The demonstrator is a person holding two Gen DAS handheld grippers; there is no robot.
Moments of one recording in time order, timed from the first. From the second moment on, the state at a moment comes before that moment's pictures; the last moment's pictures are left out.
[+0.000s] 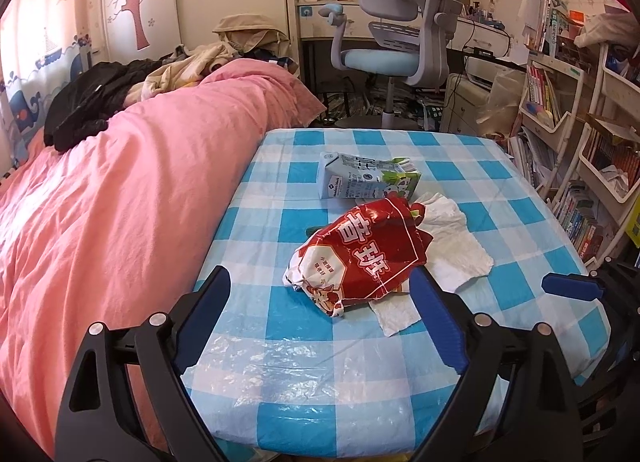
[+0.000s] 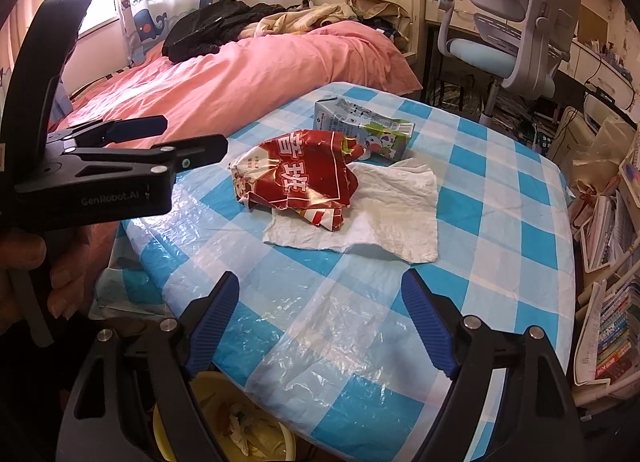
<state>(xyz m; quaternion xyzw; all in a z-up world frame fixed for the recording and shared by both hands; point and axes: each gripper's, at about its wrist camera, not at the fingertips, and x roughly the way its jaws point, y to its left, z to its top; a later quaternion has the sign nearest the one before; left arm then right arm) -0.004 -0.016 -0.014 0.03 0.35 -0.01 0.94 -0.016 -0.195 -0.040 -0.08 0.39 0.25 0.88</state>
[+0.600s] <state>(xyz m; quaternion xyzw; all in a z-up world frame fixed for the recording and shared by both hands) -0.004 -0.017 -0.015 0.03 0.35 -0.01 0.94 -0.016 -0.194 -0.043 -0.09 0.40 0.25 0.88</state>
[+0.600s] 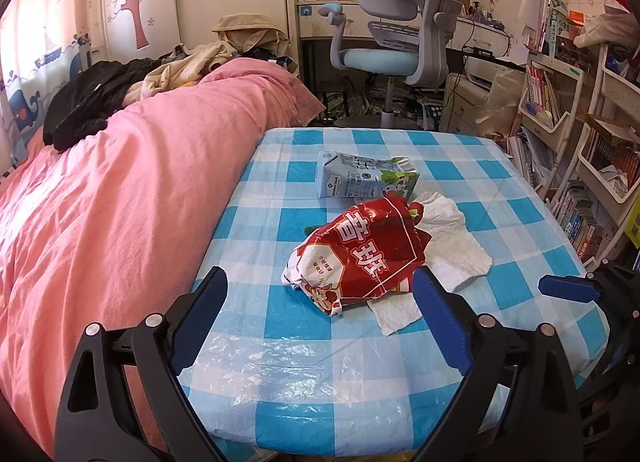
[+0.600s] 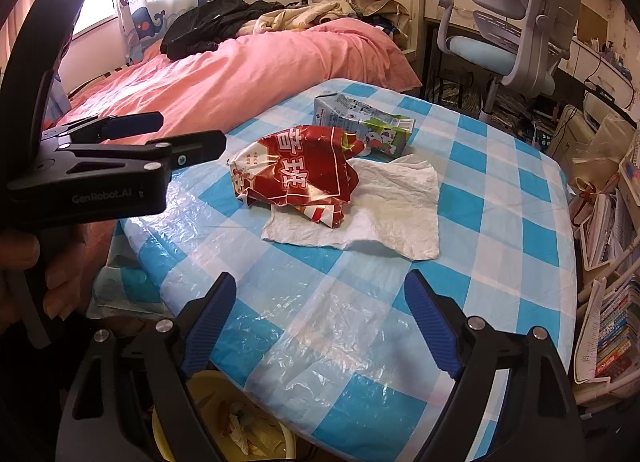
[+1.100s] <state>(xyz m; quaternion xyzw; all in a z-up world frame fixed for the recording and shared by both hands) 0.005 -0.015 -0.017 0.02 0.36 -0.03 0.93 -0.015 -0.195 -0.043 -0.08 0.40 0.24 0.88</state>
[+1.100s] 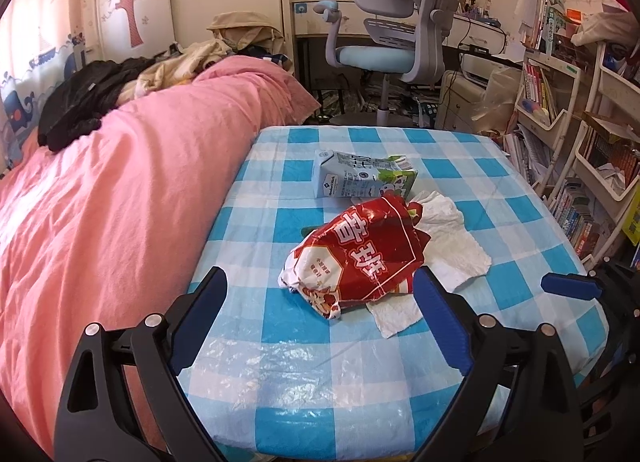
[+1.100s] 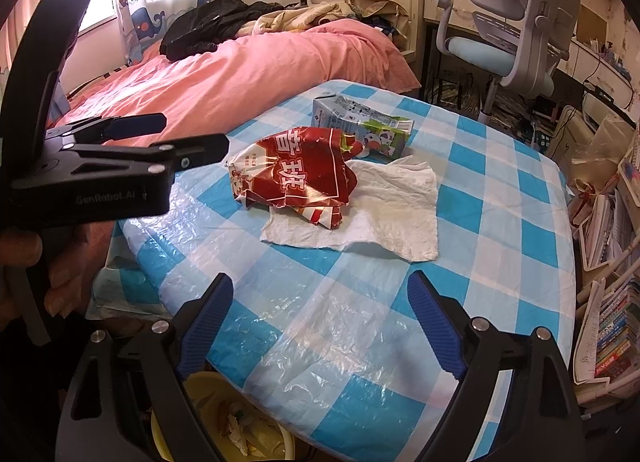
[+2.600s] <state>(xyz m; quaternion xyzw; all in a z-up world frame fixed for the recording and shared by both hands) 0.067 0.012 0.011 0.00 0.40 -0.16 0.90 0.019 -0.187 -0.051 -0.09 0.41 0.22 0.88</state>
